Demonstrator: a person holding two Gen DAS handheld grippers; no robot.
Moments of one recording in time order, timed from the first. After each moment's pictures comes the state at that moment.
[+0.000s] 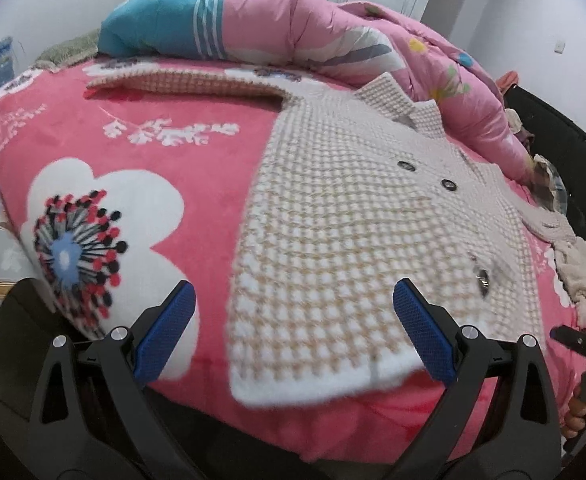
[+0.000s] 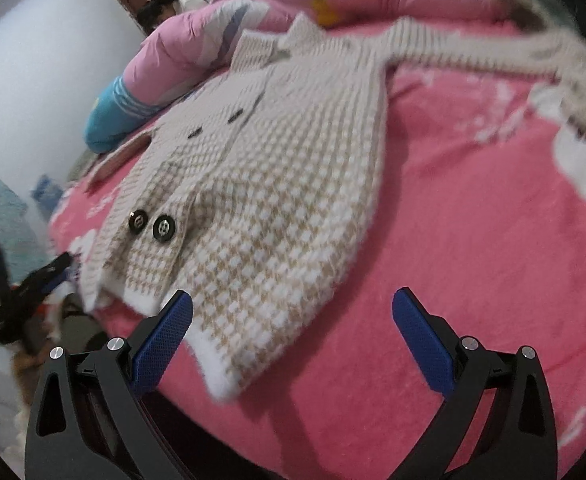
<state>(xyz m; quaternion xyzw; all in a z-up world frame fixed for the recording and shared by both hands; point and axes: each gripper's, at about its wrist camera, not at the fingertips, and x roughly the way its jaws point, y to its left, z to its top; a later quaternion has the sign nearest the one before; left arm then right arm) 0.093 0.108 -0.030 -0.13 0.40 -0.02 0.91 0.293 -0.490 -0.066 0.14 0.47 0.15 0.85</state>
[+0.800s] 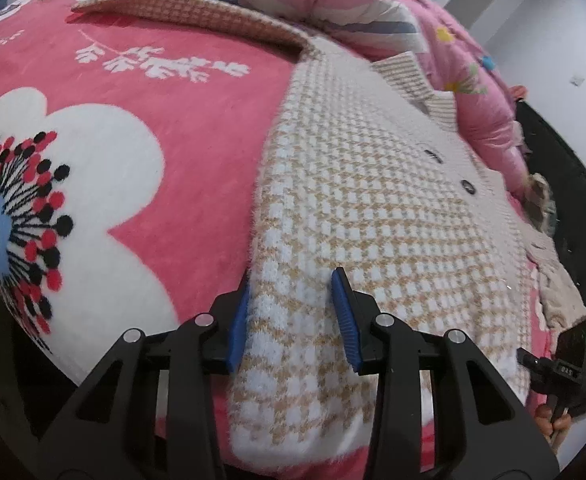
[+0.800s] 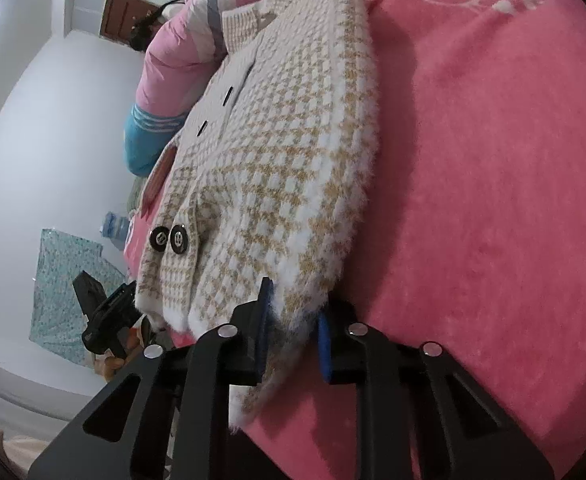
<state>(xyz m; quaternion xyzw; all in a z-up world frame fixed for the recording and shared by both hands) 0.143 0.129 -0.077 -0.21 0.45 -0.04 0.86 0.328 -0.504 -0.121 0.31 0.51 0.23 0.77</state>
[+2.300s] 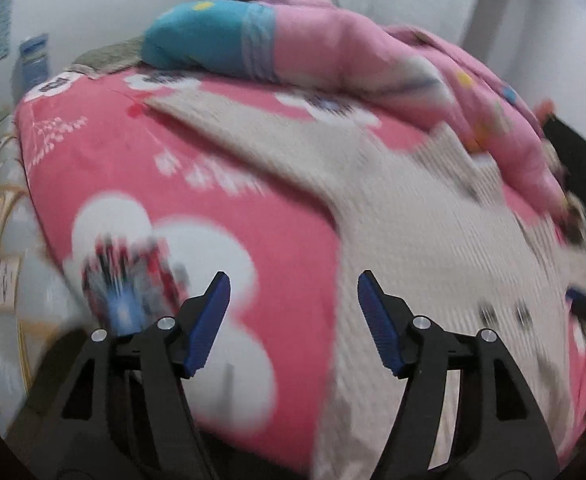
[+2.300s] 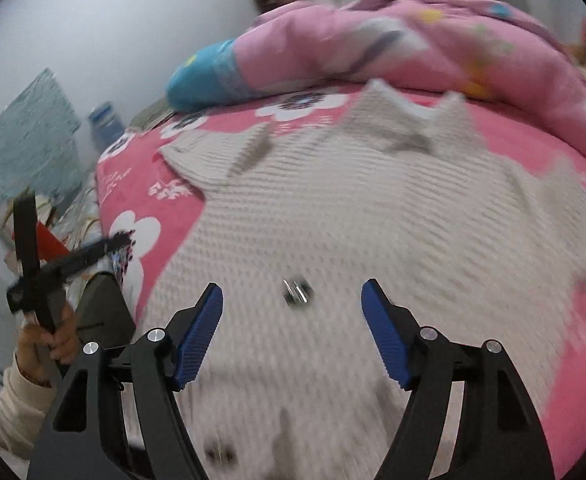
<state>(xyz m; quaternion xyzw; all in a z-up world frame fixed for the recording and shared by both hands) 0.137 0.164 0.005 -0.14 0.37 0.07 0.92 0.390 -0.336 0.024 -0.01 0.42 0.29 0.86</state>
